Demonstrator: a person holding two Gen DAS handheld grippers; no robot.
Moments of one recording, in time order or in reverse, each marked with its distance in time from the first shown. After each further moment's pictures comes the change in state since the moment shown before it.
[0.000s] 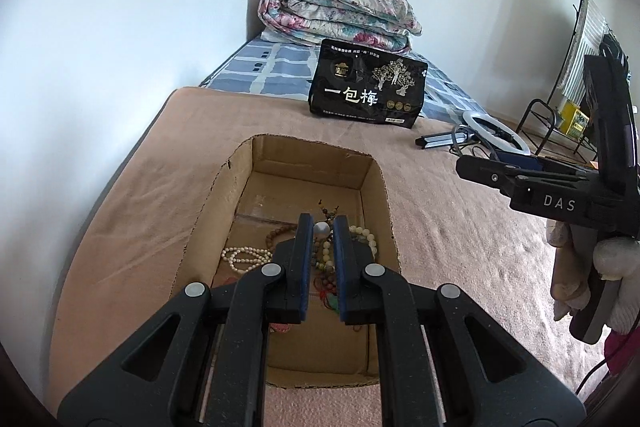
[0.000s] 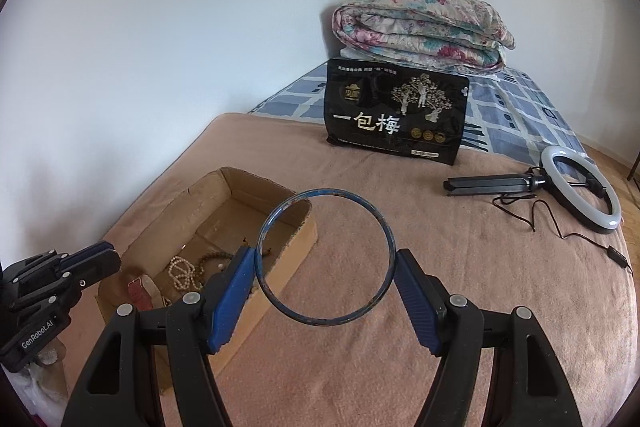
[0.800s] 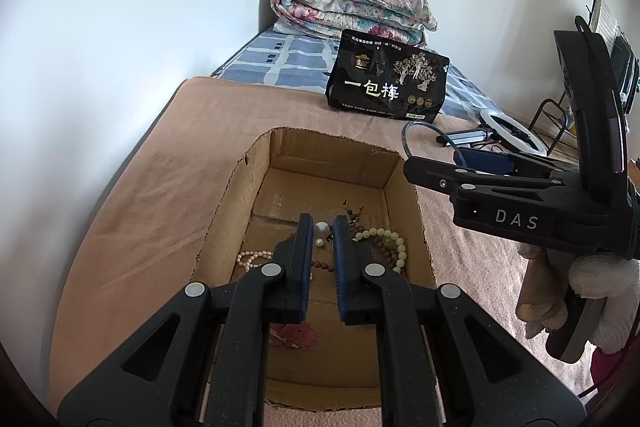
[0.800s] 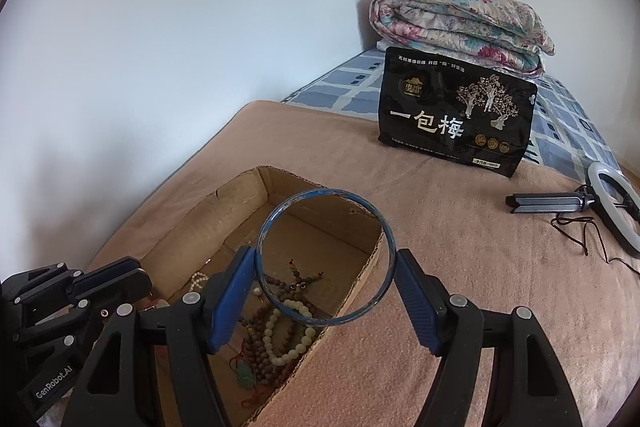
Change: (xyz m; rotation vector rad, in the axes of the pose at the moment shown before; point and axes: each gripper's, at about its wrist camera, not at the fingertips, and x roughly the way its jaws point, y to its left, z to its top) left arm 0.023 0.016 0.003 -0.021 0.023 0.031; right arm 0.056 0.045 0.010 -0.050 0.028 0.064
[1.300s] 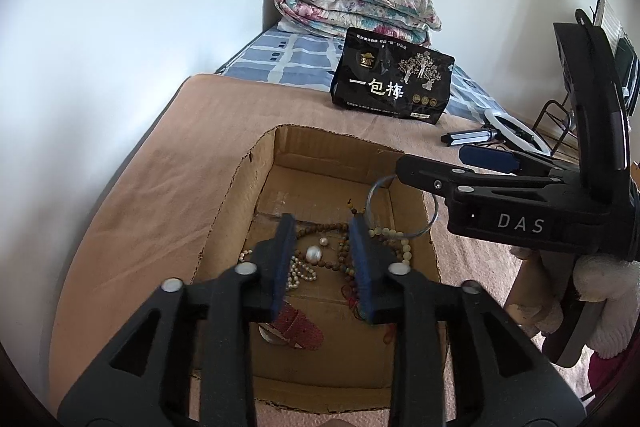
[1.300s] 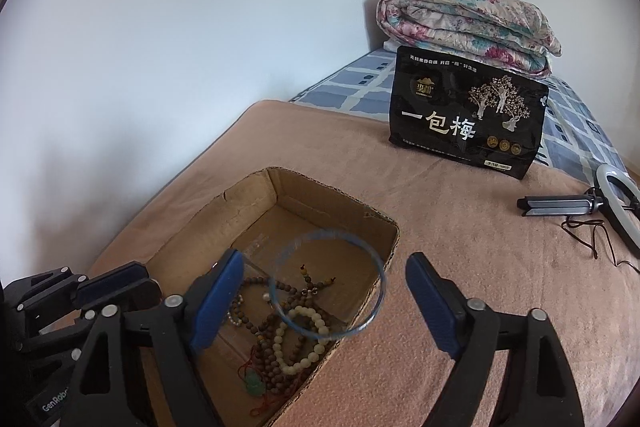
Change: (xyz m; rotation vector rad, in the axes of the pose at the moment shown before) left arm 0.003 0.002 -0.002 -0.009 -0.004 0.015; right arm 0.004 0.004 0.002 0.008 -0.015 0.014
